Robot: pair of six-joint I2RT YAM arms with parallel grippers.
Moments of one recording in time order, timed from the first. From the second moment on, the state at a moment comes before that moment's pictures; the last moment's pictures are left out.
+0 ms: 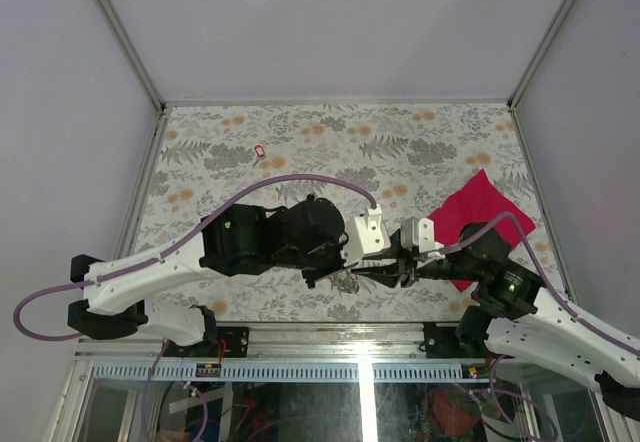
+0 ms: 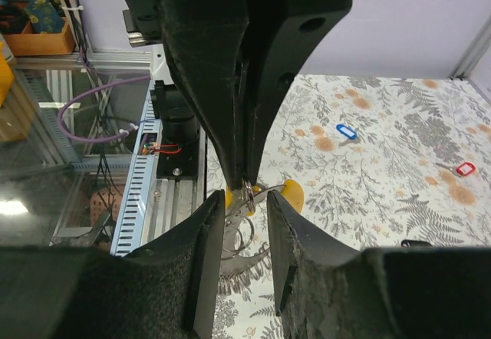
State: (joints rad) left arm -1.31 1.35 1.66 -1.12 0.00 0.06; right arm 0.99 0.61 0.69 -0.06 -0.50 -0.08
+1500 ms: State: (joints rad) left arm -1.33 1.32 1.64 -1.09 0.00 0.08; right arm 0.99 0.68 0.68 0.01 -0.59 -0.06
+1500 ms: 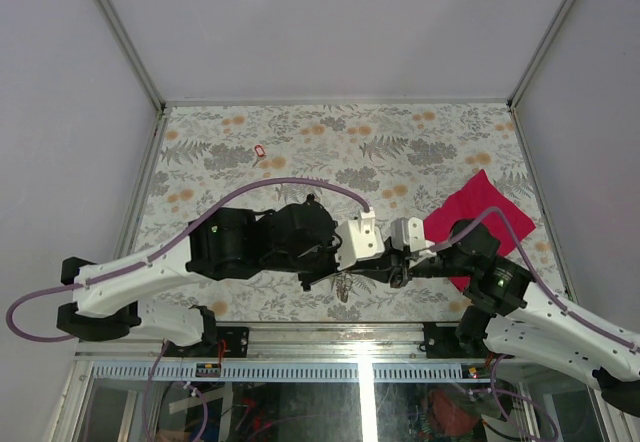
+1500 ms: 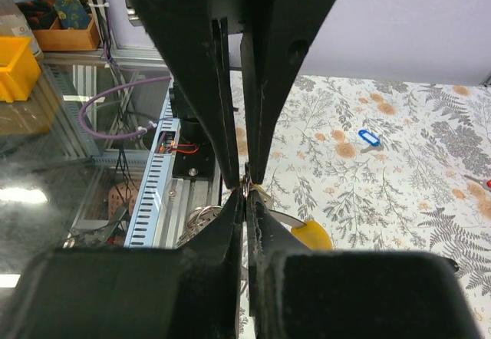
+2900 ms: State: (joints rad) left arm -1.33 1.02 1.29 -0.61 0.16 0.07; right arm 0.99 0.60 0.74 0.01 -0.67 0.01
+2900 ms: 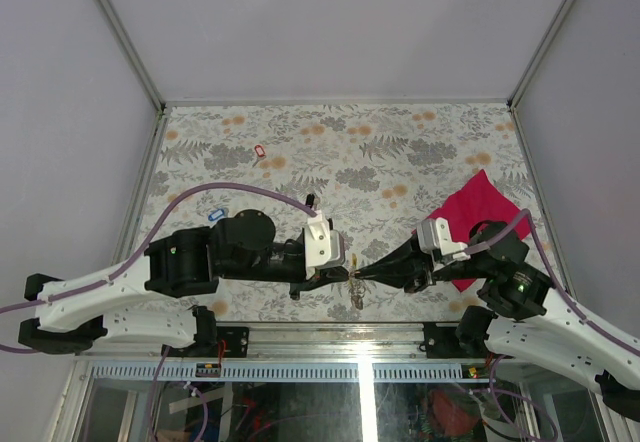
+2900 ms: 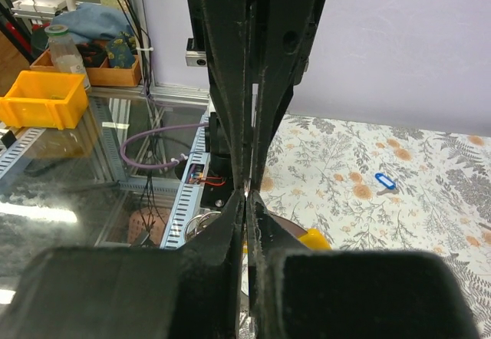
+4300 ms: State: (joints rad) left arm -1.33 0.89 1.14 -0.31 0.16 0.01; right arm 0.99 0.59 0.61 0.48 -0.58 0.23
